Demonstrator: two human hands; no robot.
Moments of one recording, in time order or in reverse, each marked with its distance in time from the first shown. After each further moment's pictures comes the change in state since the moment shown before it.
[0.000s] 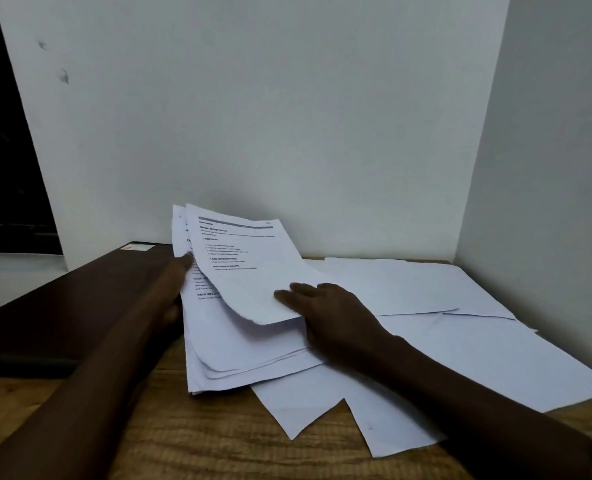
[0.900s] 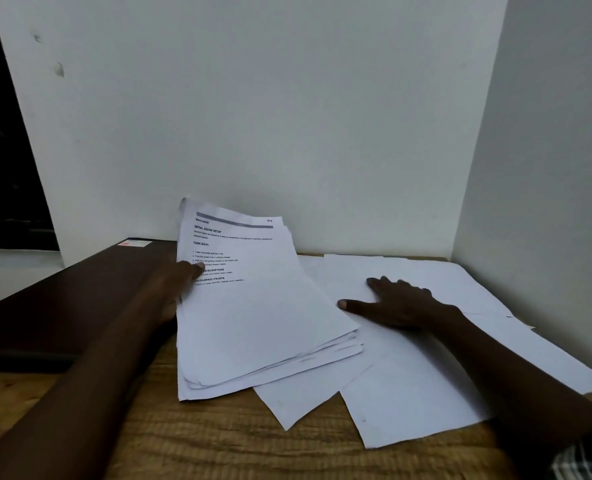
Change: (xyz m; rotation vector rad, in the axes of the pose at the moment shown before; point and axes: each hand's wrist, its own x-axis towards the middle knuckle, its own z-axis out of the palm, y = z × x) left_hand -0.005 0.000 0.002 0.151 0.067 -0.021; right_hand -0.019 0.096 -0.007 0.072 -0.392 0.735
